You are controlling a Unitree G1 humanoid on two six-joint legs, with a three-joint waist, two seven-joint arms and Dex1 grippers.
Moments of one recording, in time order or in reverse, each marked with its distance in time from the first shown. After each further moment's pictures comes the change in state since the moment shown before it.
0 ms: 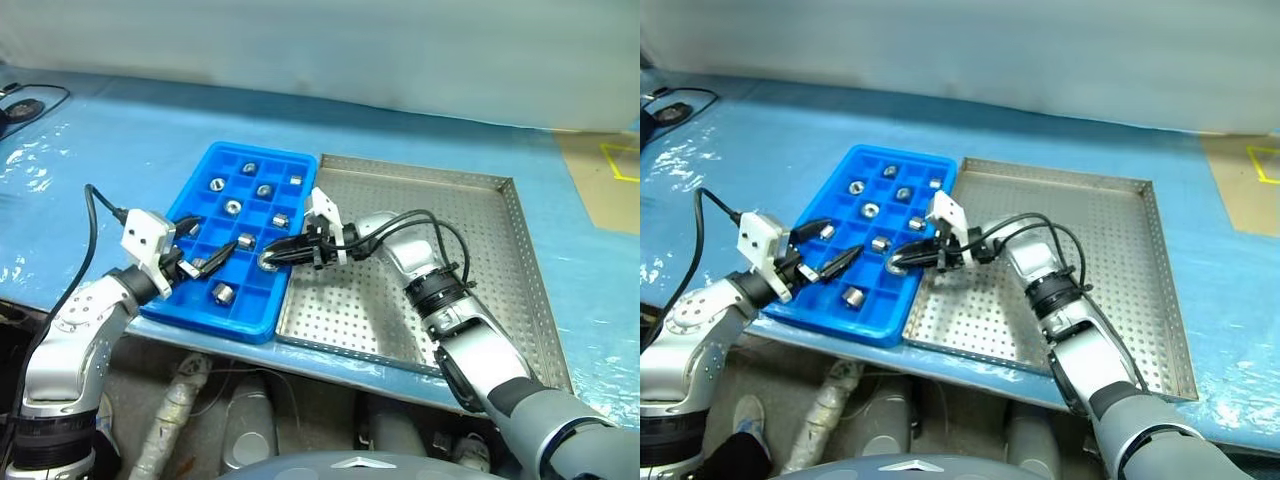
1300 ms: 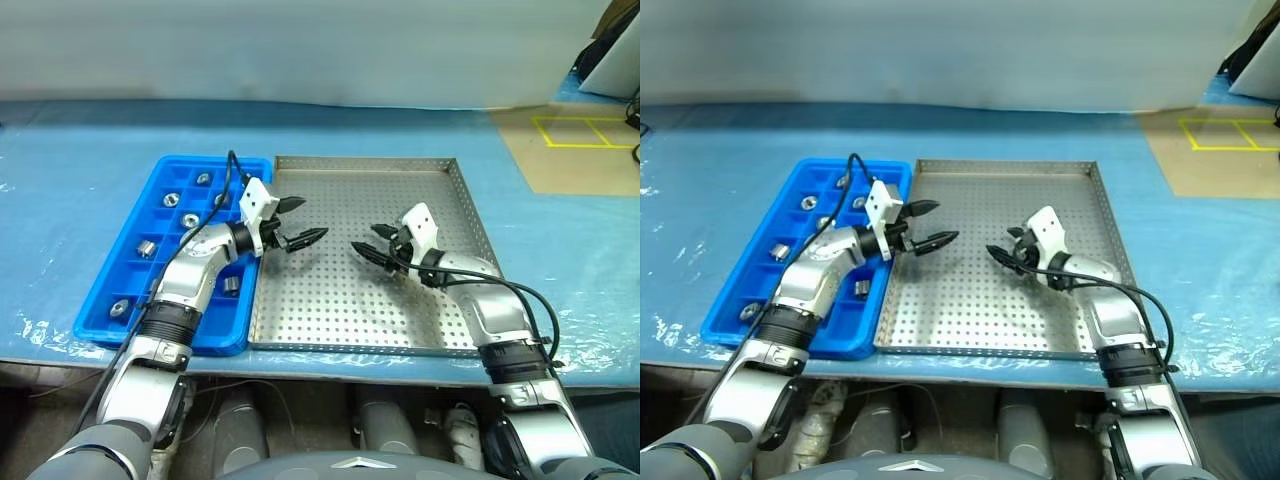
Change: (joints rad) left arm -0.527 -0.243 -0.317 0.714 0.121 -0.295 -0.265; right arm 0.443 -0.226 -0.329 -0.460 0.005 0.120 -0.506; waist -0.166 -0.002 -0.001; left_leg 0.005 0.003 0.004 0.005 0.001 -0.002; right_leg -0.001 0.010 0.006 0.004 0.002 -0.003
